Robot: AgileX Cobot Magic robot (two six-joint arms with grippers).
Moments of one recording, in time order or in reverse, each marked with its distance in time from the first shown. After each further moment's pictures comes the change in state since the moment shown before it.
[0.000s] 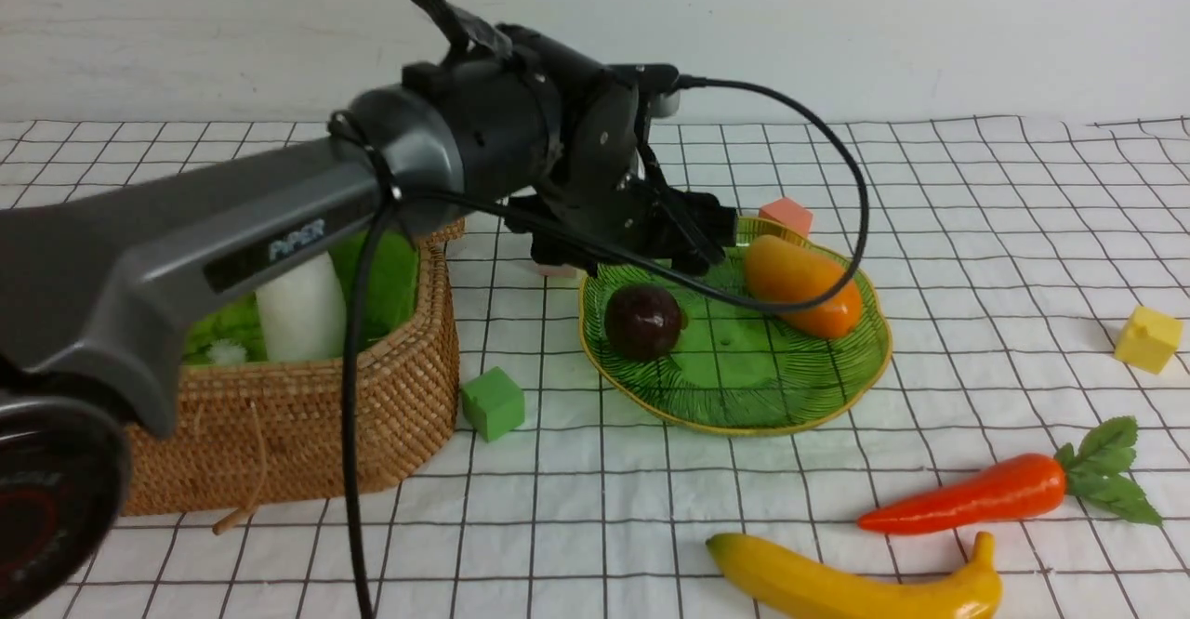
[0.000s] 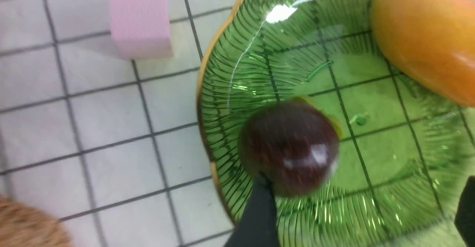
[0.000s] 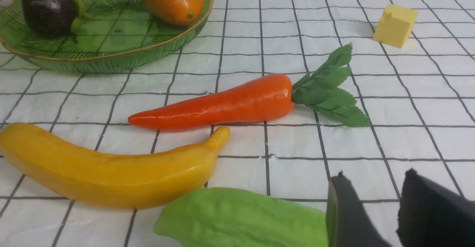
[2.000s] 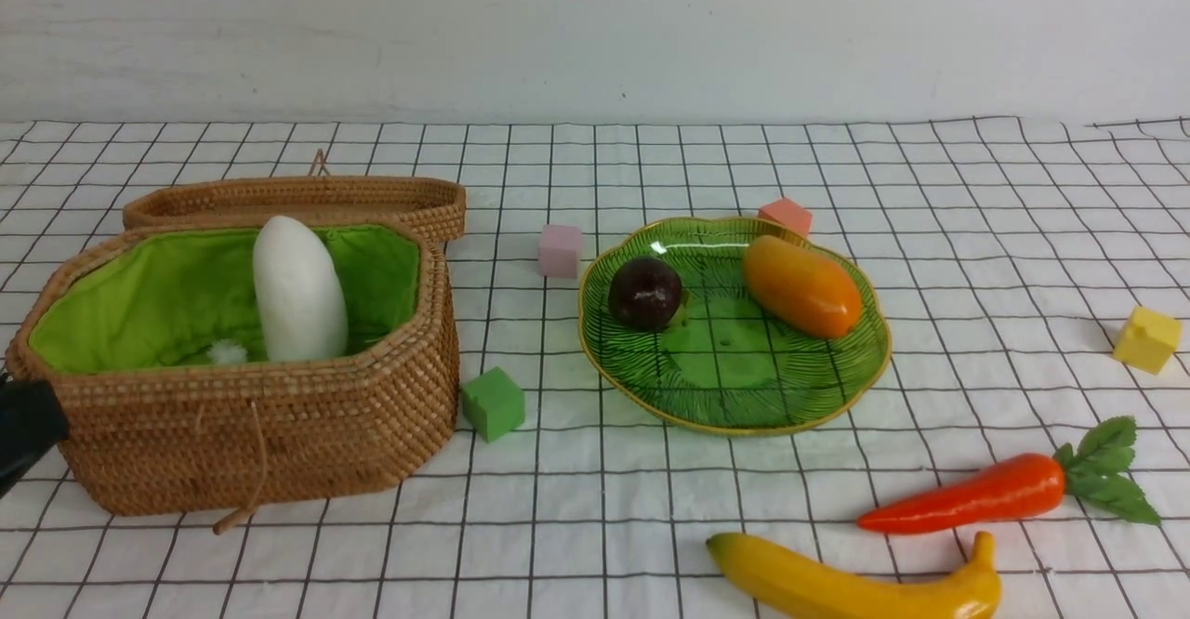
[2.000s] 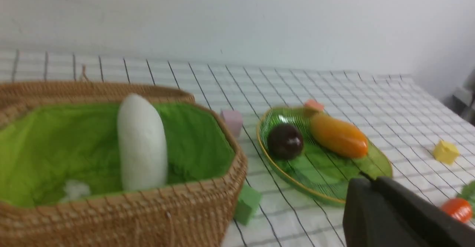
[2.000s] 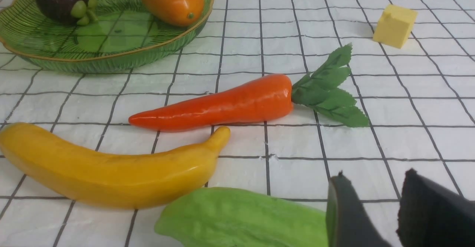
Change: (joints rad) right arm 0.000 0.000 0.000 0.000 0.000 0.000; left arm 0.141 -1.718 1.378 0.124 -0.449 -0.051
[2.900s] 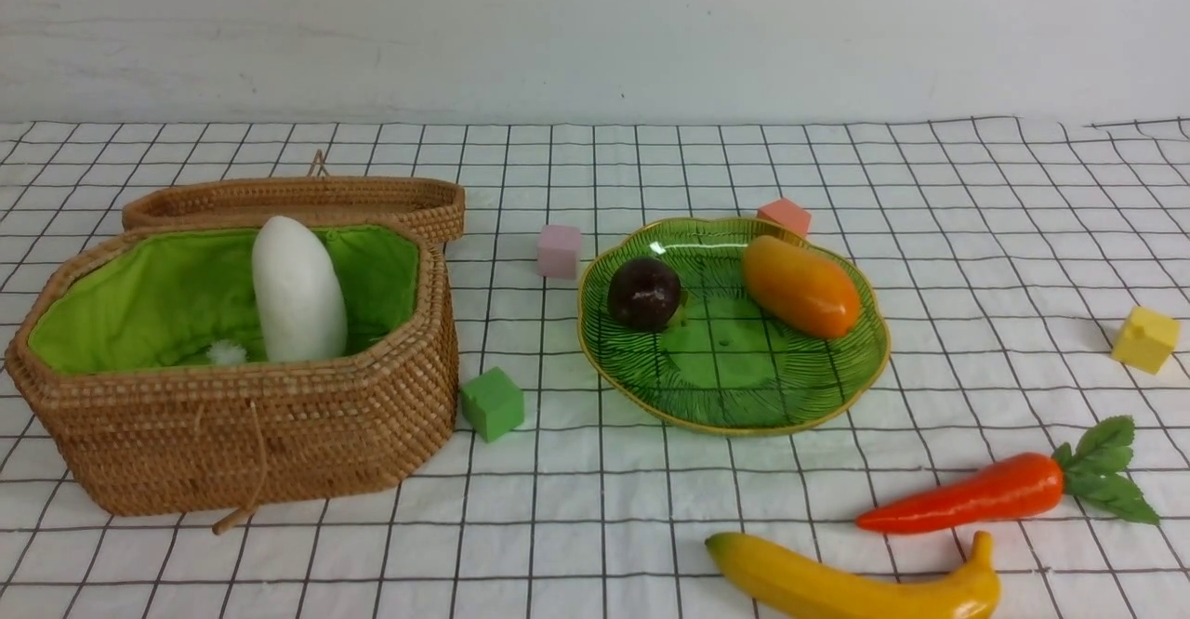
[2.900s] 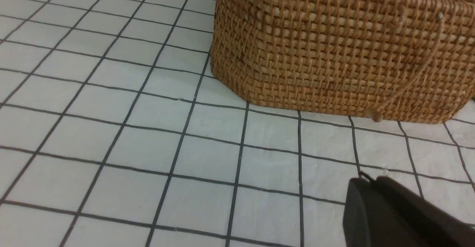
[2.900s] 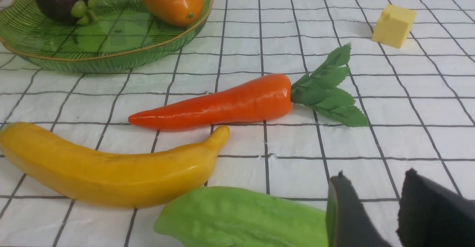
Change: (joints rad) right arm 0.000 0.000 0.000 0.000 0.000 0.000; left arm 0.504 -0.329 0.481 -0.202 0.087 0.267
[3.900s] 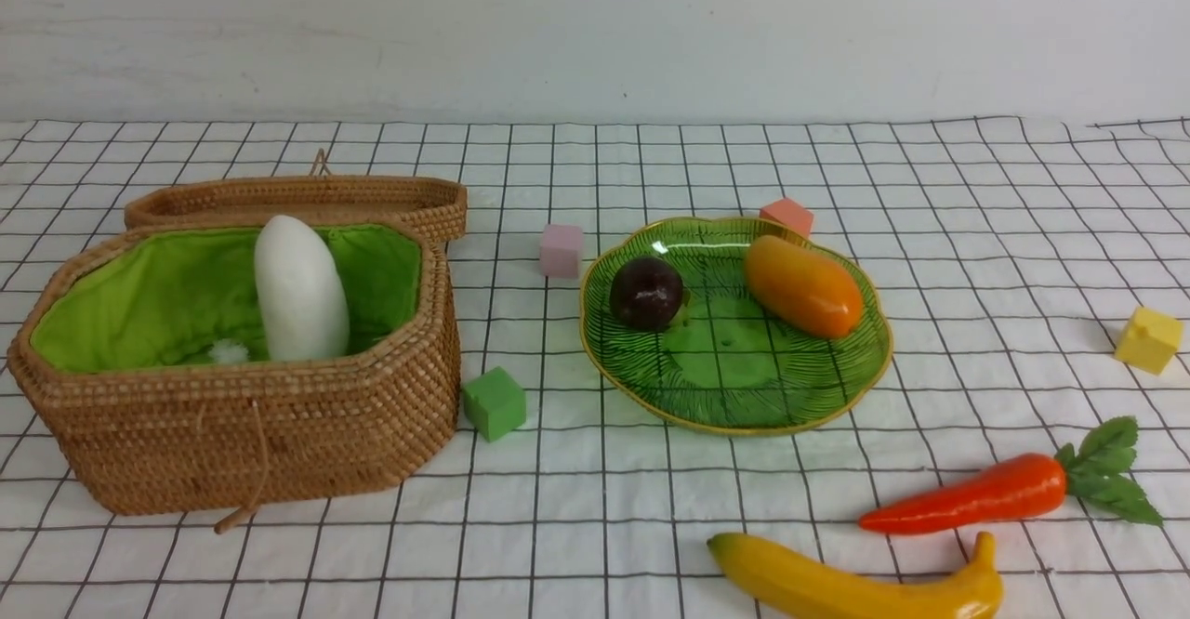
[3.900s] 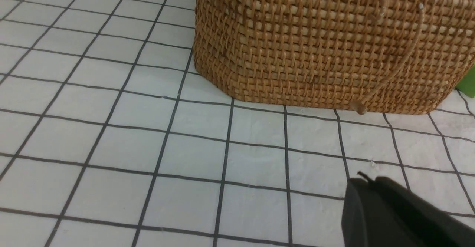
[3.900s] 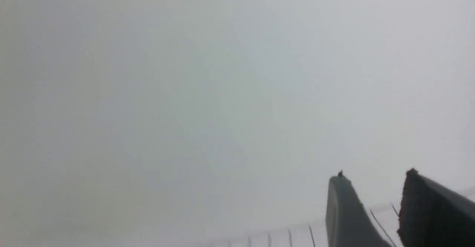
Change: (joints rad) right arm 0.000 0.000 0.012 -0.052 -0.762 0.309; left arm -0.034 0.000 0.000 -0.003 0.004 0.002
